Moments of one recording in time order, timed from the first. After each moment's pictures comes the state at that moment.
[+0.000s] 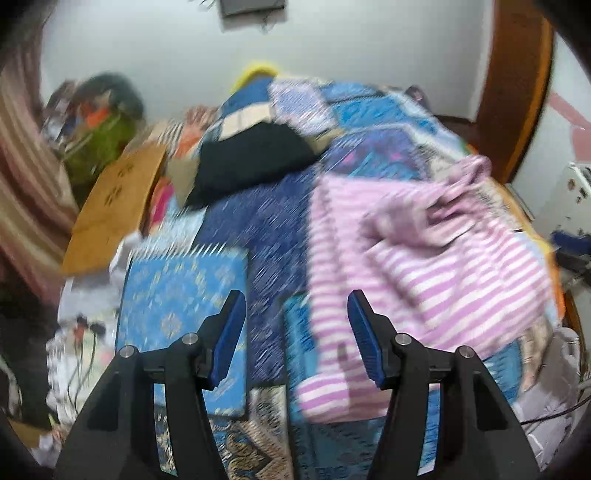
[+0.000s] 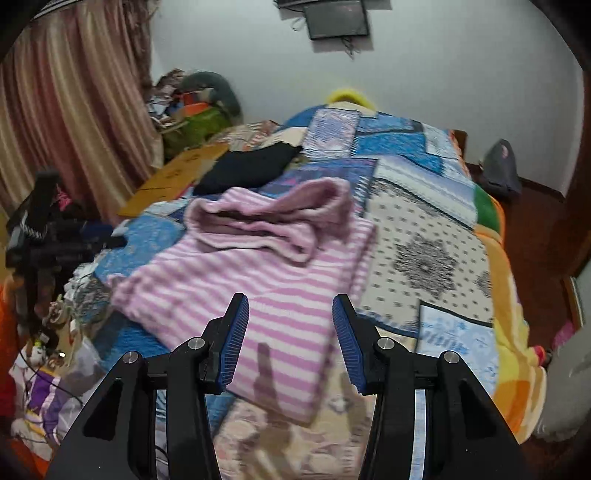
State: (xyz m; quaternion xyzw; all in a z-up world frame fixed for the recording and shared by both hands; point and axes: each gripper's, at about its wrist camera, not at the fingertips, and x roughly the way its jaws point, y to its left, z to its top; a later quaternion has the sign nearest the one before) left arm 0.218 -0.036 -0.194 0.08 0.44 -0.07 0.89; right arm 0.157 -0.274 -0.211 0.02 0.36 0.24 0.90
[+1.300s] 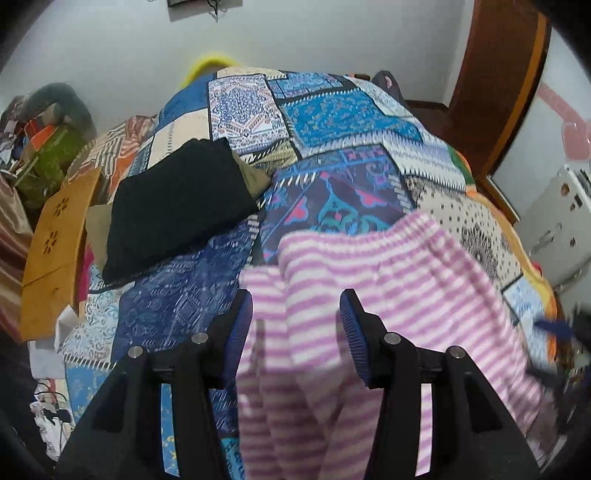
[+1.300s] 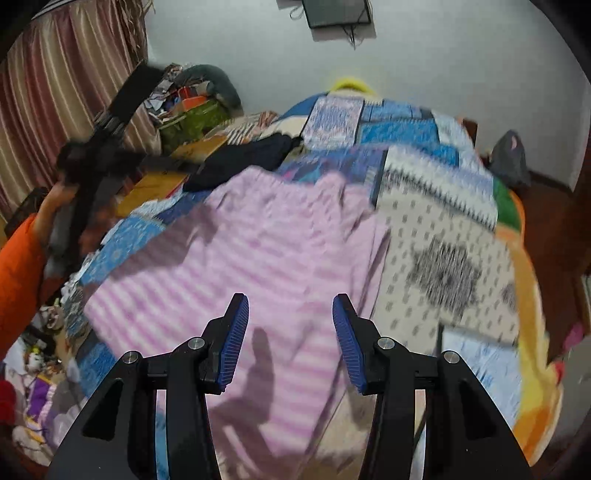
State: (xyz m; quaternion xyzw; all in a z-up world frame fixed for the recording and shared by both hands) left arm 0.379 -0.108 -0.228 0.08 0.49 -0.13 0.86; right arm 0.218 -0.268 -0.227 0.02 0.37 0.24 0.90
